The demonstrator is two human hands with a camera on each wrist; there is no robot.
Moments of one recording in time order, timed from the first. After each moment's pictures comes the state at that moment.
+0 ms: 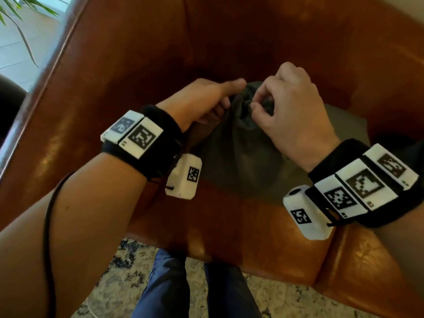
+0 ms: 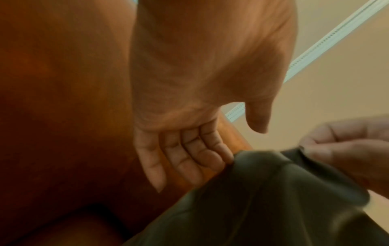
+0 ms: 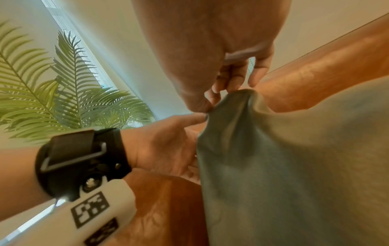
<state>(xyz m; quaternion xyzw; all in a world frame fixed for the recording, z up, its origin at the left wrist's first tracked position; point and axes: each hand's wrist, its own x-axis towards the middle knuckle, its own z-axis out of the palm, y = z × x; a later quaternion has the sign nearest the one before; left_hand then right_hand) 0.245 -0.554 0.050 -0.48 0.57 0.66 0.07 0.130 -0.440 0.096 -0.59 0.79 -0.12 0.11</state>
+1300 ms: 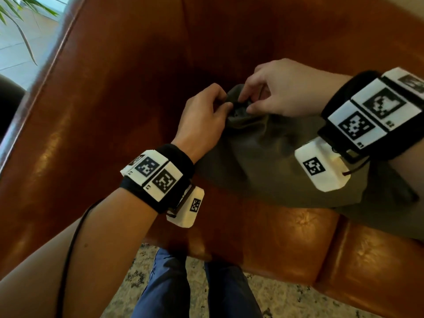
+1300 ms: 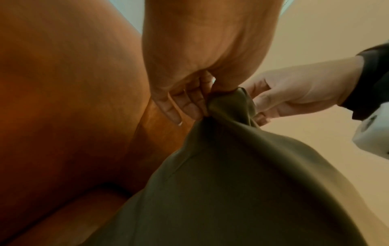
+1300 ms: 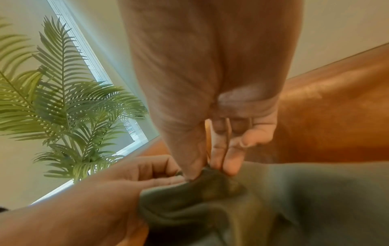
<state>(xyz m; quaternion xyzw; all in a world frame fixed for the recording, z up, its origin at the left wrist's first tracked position) 0.261 -0.507 0.028 -0.46 0.71 0.52 -0.15 0.087 -0.484 0.101 -0.65 0.68 0.08 0.34</state>
